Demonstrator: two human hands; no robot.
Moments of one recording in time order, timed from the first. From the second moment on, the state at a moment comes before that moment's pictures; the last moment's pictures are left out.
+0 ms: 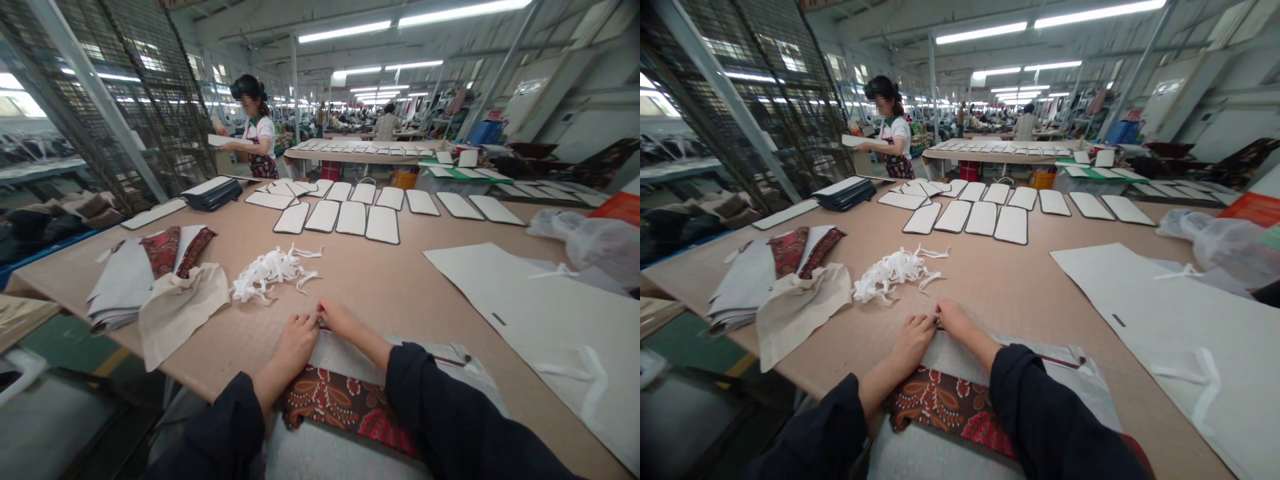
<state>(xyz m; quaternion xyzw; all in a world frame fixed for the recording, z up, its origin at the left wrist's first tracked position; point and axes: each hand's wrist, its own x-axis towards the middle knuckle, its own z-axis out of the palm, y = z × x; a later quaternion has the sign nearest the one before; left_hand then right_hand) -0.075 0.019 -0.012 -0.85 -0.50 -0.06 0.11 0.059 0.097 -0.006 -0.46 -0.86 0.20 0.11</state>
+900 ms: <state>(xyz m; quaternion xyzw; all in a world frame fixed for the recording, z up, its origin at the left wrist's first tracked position) -0.057 -0.035 0.044 -0.90 -0.41 -0.13 0.03 0.248 -0.041 0.054 -0.55 -0.81 0.19 0.00</state>
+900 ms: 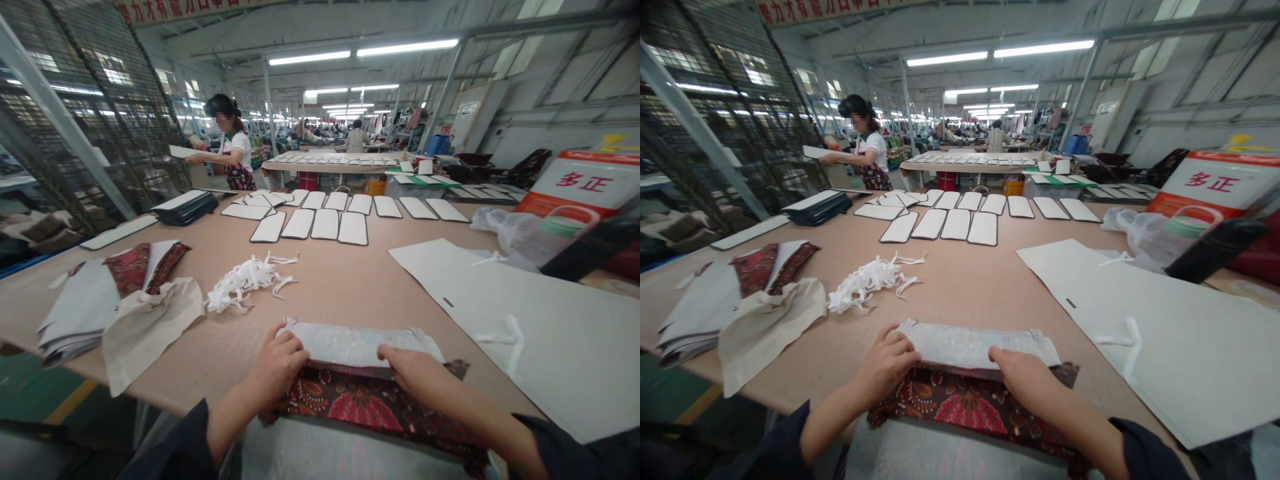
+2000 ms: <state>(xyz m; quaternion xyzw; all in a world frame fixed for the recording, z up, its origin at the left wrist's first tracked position) 0.041 0.029 -0.003 -0.90 -0.43 -0.08 0.00 0.216 0.020 -0.004 -0.53 -0.84 0.08 0.09</state>
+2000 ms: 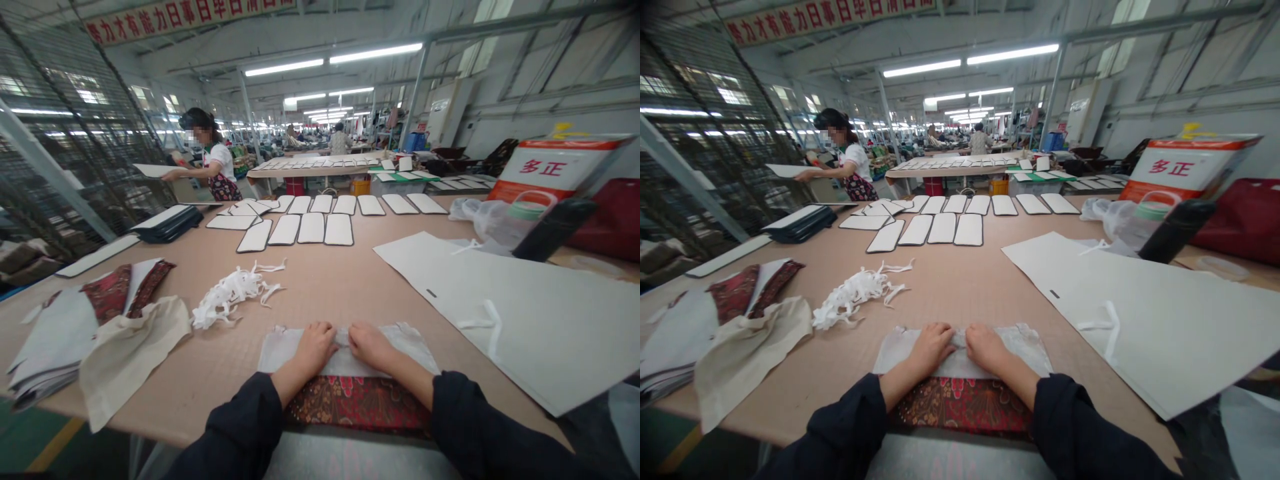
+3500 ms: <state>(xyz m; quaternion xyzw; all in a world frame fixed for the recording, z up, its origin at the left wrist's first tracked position) -0.109 0.131 0.030 -0.79 -0.59 -0.14 -0.04 0.250 0.126 0.030 -0.61 -0.71 0.30 0.20</state>
